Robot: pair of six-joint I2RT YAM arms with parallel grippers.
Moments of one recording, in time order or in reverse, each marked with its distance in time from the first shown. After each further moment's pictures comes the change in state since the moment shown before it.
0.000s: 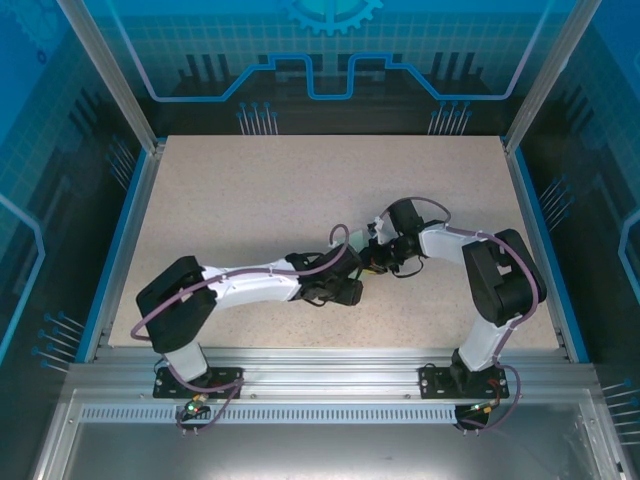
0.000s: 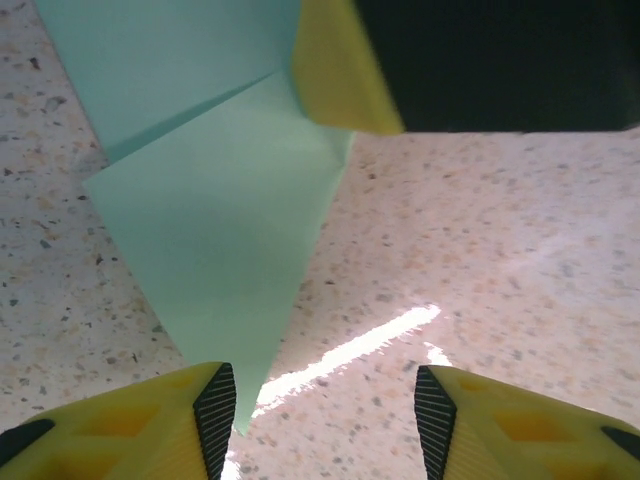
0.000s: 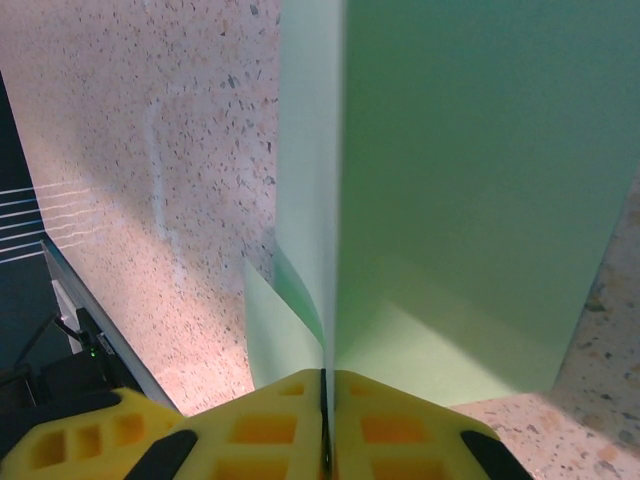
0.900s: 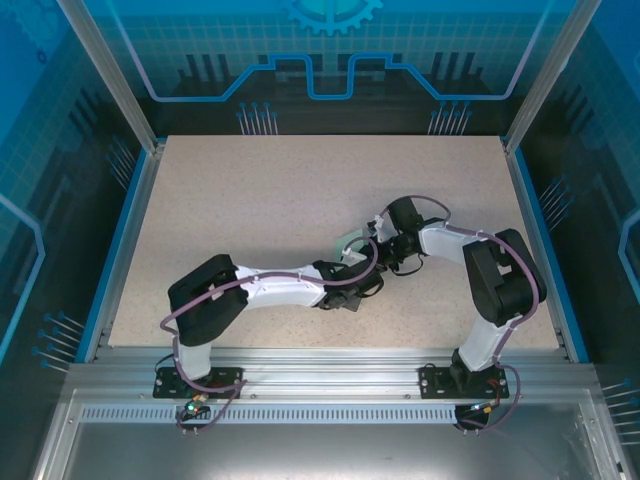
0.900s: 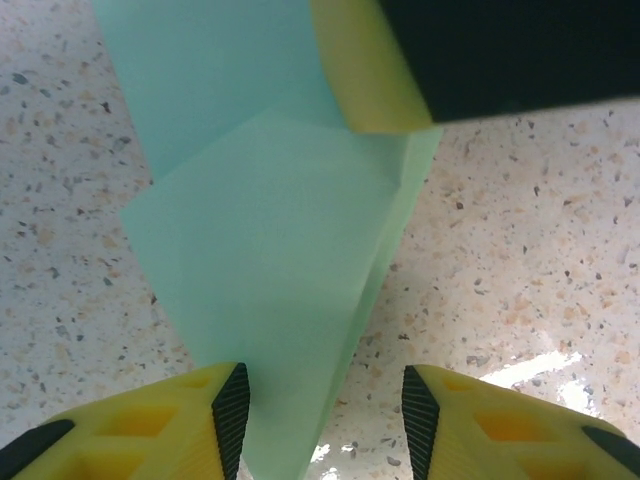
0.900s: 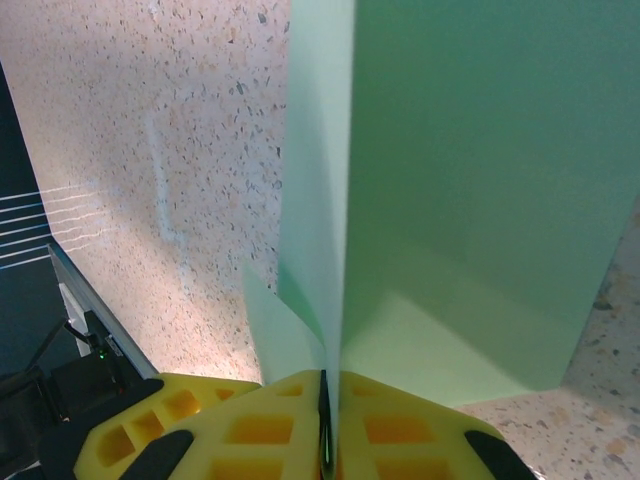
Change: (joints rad) left arm -0.087 0.150 0.120 -0.111 -0.272 0.008; right arm 0.001 0.000 0.020 -0.026 0.000 0.014
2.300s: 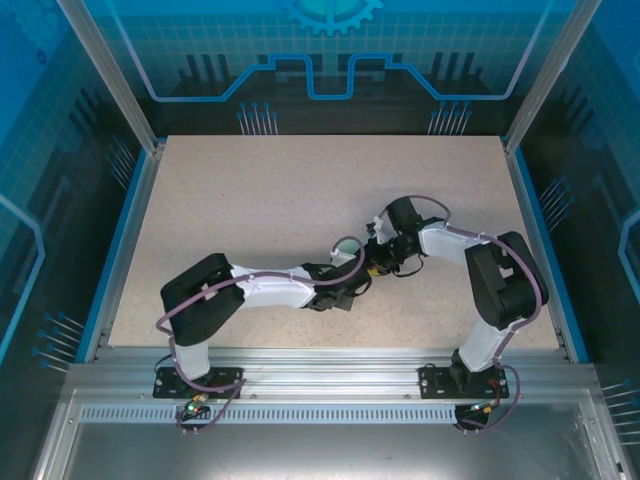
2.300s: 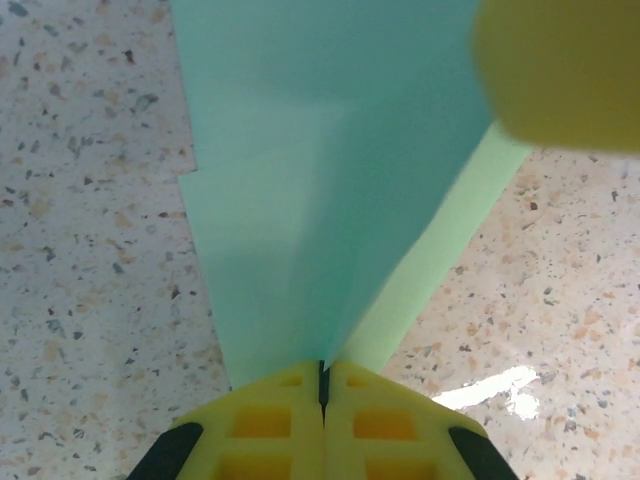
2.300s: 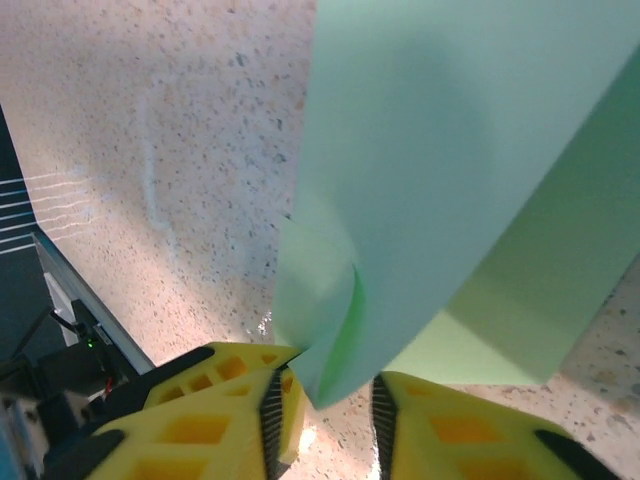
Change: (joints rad) left arm 0.063 -0.063 -0.158 0.172 0.088 -0.038; right arm 0.013 -0.041 0.006 -0.055 0.028 -0.028
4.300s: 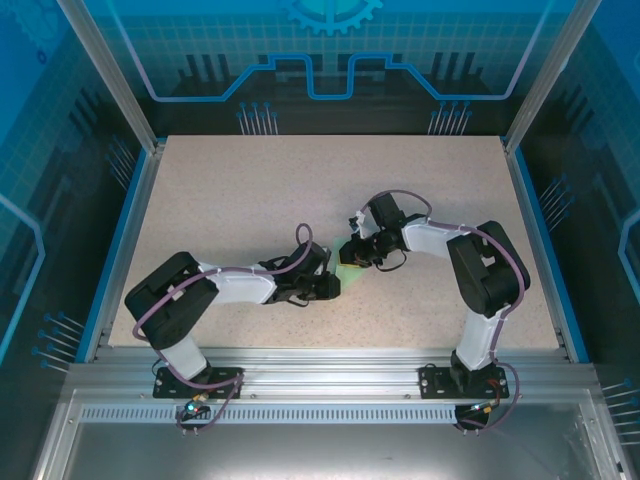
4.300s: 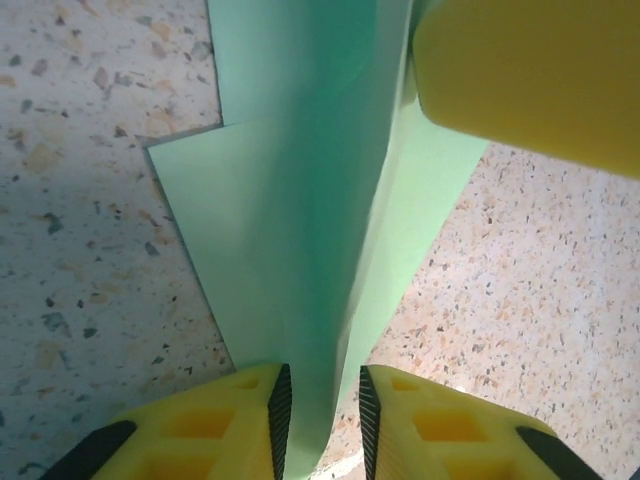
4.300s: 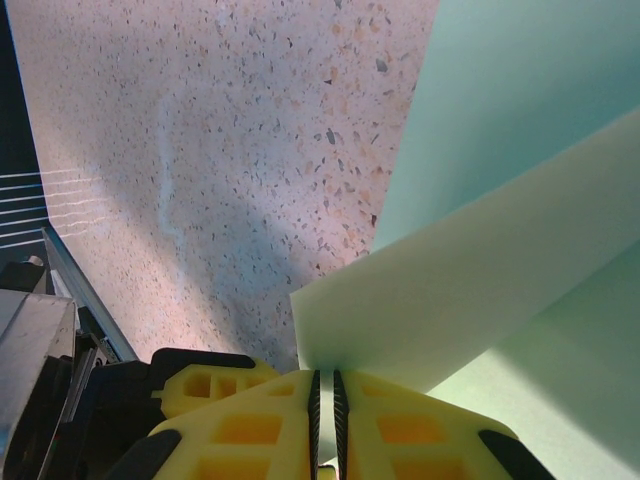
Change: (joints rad) left arm 0.212 -0.132 -0.275 0.362 0.430 -0.095; right arm 0.079 0.133 0.093 0.119 -0.014 0.035
